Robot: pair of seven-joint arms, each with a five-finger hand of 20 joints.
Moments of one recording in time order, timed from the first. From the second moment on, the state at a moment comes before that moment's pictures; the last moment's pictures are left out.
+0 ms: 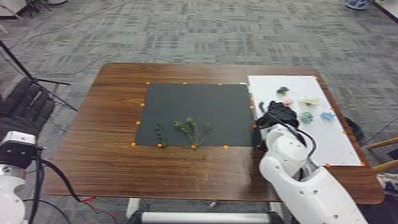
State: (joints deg) left arm 134.8 -46.8 -112.9 -123.7 1.8 13.7 23.5; right arm -82.7 -63.9 61.2 -101.2 -138.9 -9.5 51.6
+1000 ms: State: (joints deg) left arm 133.7 -46.3 -111.5 -123.6 1.8 13.8 23.0; right arm -85.3 -64.6 61.4 -103.6 -130.4 3.8 51.1
